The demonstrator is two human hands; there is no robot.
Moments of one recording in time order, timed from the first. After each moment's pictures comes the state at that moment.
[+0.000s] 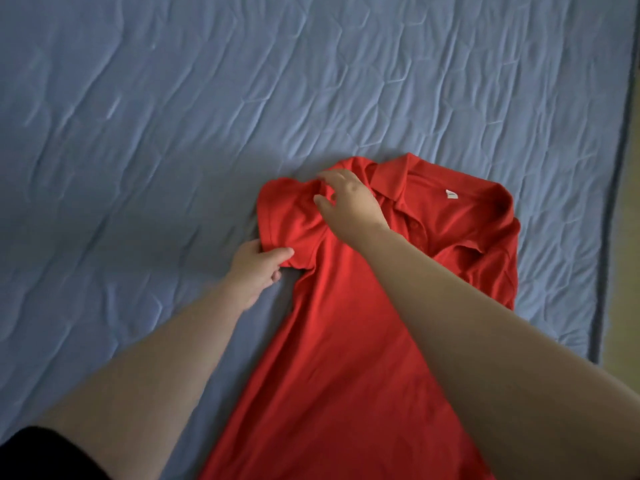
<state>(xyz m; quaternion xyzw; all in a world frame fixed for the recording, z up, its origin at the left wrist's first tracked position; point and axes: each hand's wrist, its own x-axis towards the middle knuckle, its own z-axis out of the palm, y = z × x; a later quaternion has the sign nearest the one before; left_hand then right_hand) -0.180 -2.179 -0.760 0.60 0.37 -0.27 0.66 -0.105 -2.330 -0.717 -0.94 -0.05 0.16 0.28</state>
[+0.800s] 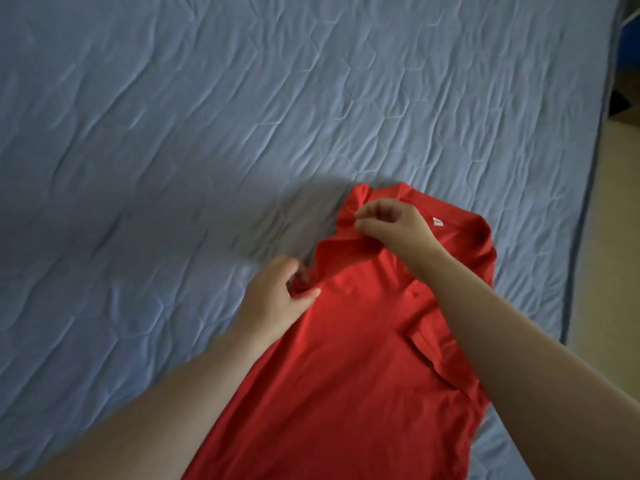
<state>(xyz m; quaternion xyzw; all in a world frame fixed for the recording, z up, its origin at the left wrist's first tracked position) -0.217 -2.173 -0.719 0.89 0.06 -0.08 0.44 -0.111 -2.351 -0.657 -0.81 0.09 0.23 0.52</state>
